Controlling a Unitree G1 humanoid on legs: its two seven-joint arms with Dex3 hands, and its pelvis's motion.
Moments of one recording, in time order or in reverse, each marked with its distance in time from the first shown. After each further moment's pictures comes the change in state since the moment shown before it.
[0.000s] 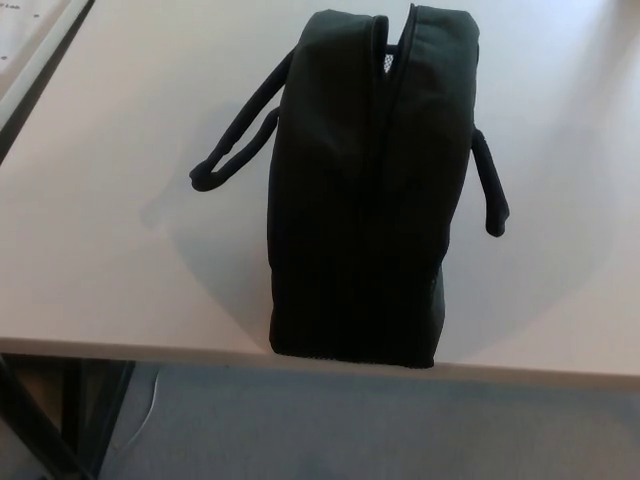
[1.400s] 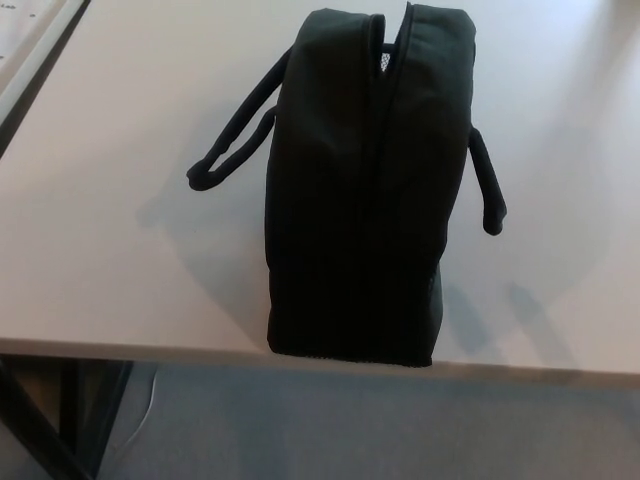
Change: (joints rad) left_arm 0.013 0.402 0.272 -0.467 0.346 -0.319 0.569; right_arm 0.219 -0.127 -0.419 -0.948 -0.240 -0.312 -0.416
